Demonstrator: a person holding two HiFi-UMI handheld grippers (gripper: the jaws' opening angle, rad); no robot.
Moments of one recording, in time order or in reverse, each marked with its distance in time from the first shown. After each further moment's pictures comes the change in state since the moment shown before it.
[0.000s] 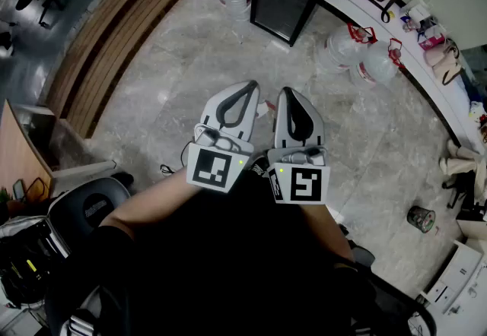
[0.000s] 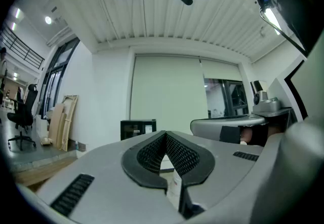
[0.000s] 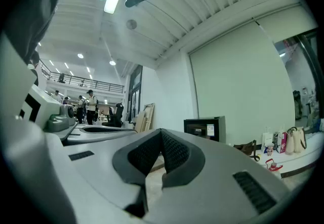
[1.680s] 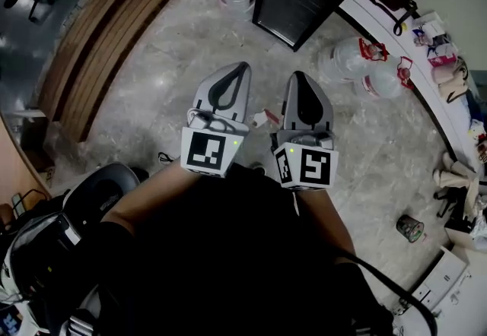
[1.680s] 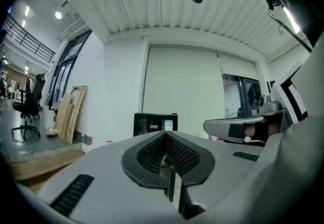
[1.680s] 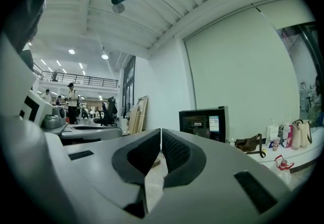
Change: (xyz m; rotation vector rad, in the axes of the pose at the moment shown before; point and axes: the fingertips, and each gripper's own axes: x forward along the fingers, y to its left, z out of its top) left arm 0.150 0.152 -0.048 -0.074 0.055 0.099; right arm 0.200 -0.068 -0.051 0.040 0.087 -0.035
